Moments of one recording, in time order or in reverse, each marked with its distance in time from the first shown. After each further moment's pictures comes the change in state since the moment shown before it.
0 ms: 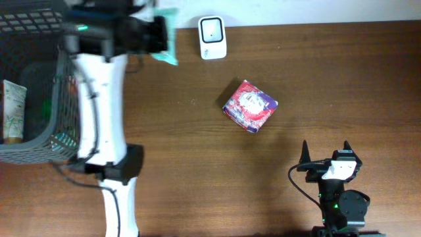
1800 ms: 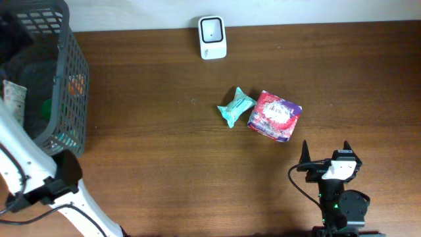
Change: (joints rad) left arm 0.666 -0.098 0.043 0.040 -0.175 0.000; right arm 0.000 0.000 0.000 0.000 0.000 -0.001
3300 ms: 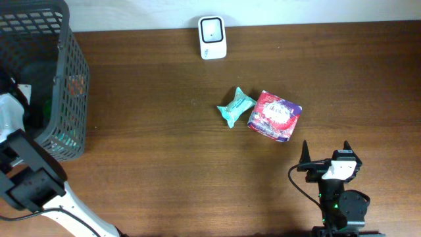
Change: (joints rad) left arm 0.182 0.024 -1.305 0.924 -0.339 0.766; right arm 0.000 0.000 0.000 0.000 0.000 0.001
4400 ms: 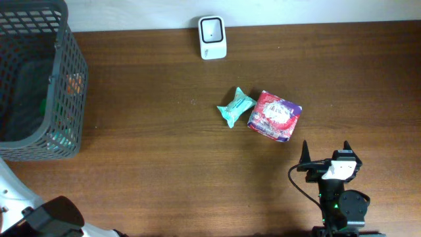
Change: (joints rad) left arm 0.014 -0.444 0.377 0.174 0.921 -0.676; right arm 0.000 0.000 0.000 0.000 0.000 0.000
